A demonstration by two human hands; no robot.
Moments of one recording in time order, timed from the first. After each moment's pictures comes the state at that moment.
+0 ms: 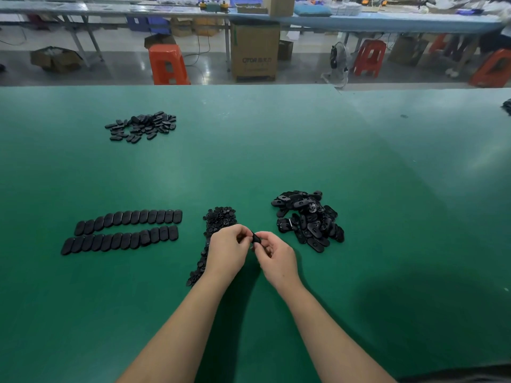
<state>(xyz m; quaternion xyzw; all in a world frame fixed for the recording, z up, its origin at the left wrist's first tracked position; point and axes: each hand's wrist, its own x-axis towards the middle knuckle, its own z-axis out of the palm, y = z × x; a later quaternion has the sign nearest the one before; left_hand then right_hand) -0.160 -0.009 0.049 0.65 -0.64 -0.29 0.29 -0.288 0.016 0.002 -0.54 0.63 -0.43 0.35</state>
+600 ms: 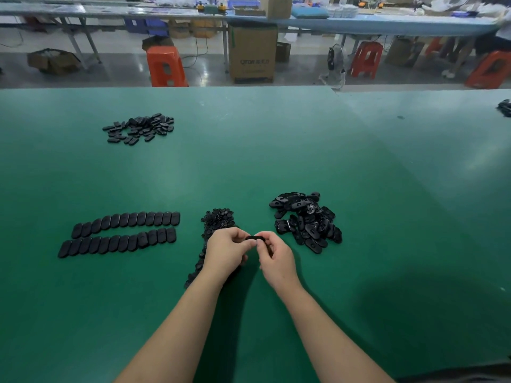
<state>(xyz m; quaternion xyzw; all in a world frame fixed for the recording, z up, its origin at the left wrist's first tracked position) -0.156 -0.013 0.043 0.63 -0.56 -0.44 0.32 -0.291 0.016 0.002 -0.51 0.63 -0.45 0.38</state>
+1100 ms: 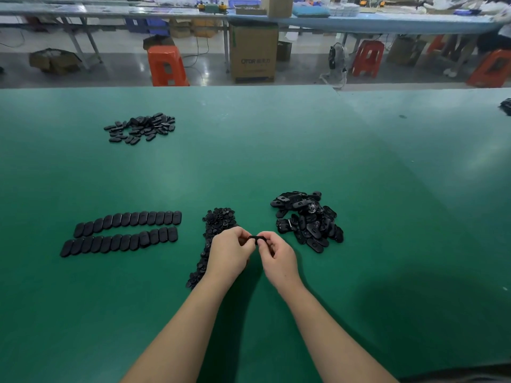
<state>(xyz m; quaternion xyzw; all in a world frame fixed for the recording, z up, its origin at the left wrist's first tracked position) -0.164 -0.004 0.055 0.65 -0.62 -0.34 0.27 -0.291 0.016 0.002 -0.51 0.63 -0.45 0.37</state>
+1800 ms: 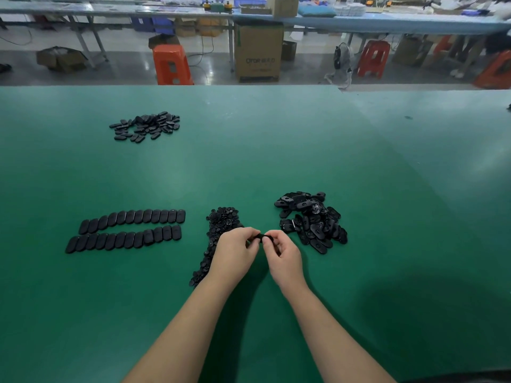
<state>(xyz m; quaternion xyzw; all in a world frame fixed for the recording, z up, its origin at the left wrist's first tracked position) -0.161 -0.004 0.046 0.59 -0.71 -0.24 0.30 -0.292 0.018 0.006 -0.50 0.62 -0.48 0.36</state>
